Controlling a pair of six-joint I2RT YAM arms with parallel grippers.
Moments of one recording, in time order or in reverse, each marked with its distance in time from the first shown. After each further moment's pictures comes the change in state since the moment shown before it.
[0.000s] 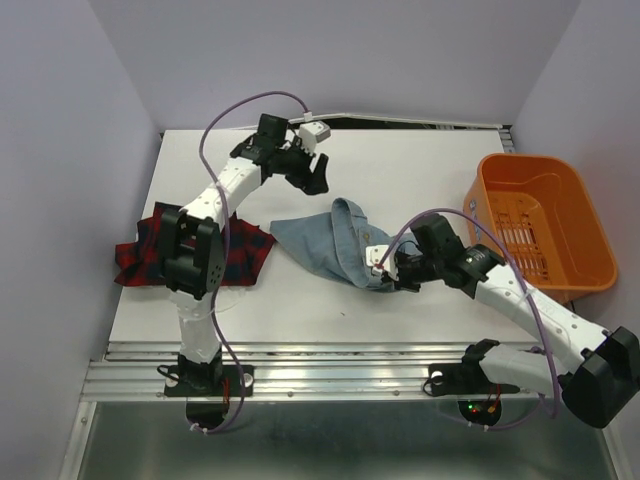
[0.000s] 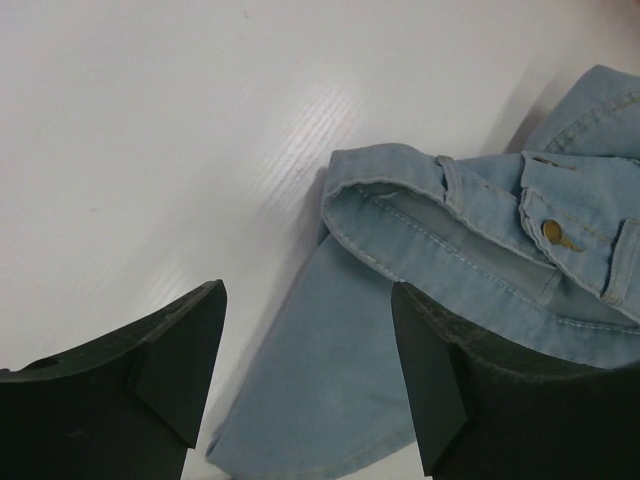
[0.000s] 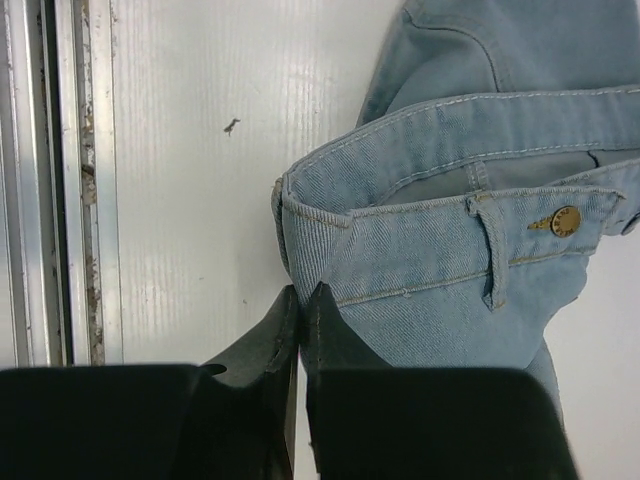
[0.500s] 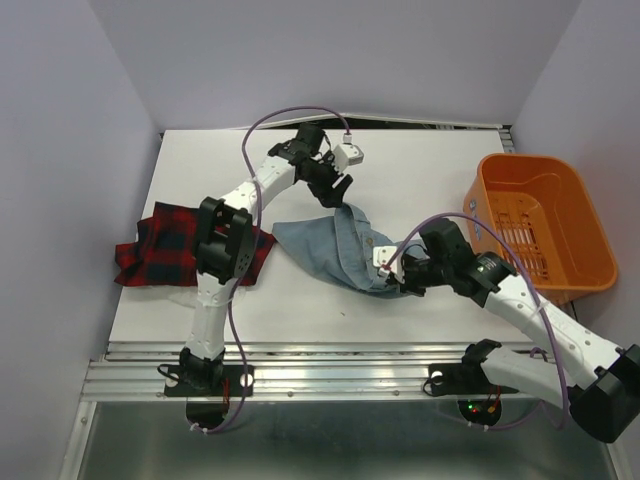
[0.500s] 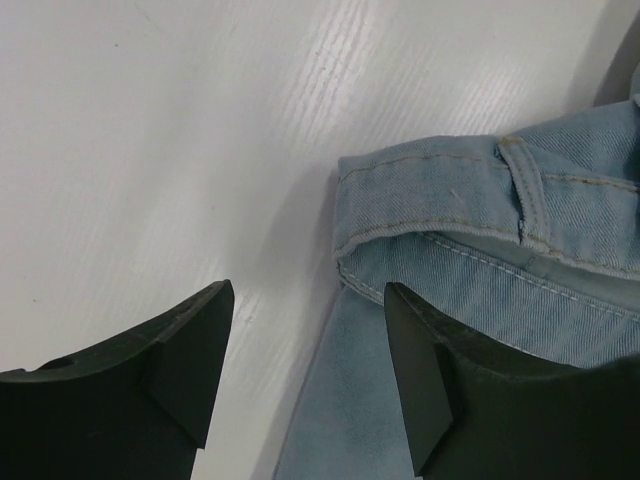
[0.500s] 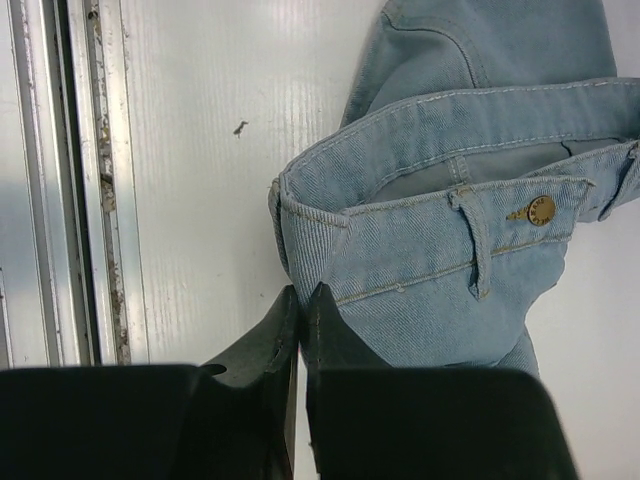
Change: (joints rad) left arm -0.151 0.251 0.224 -0.157 -0.111 0.247; right arm 0.000 -0.095 -0.037 -0.018 0.009 0.066
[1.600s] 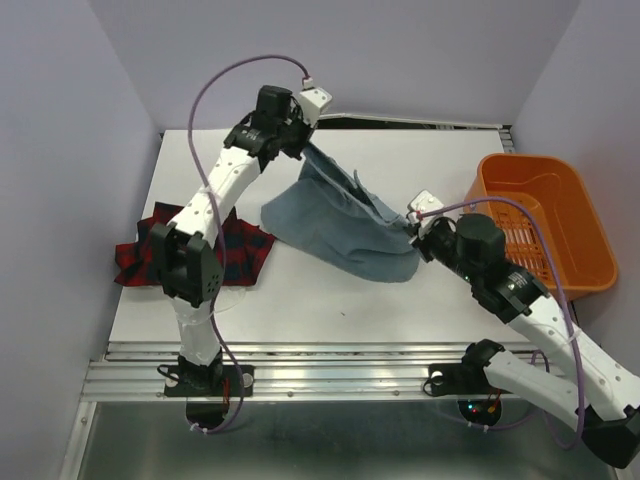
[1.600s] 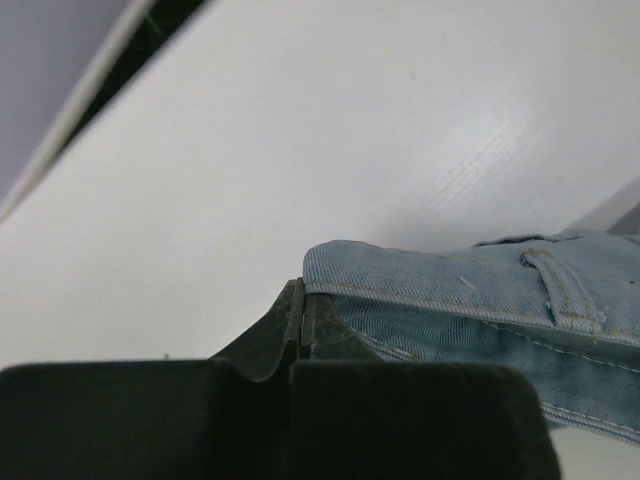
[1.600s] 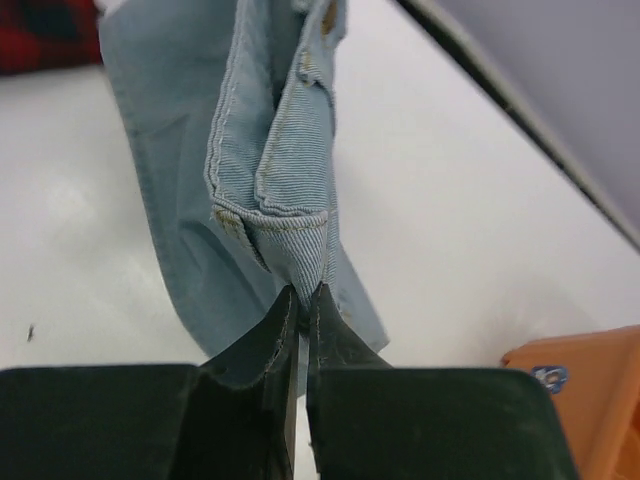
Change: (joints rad) left arm 0.050 -0.228 -0.007 0.084 -0.322 -0.159; right arm 0.000 -0.190 0.009 0.274 0.534 0.423
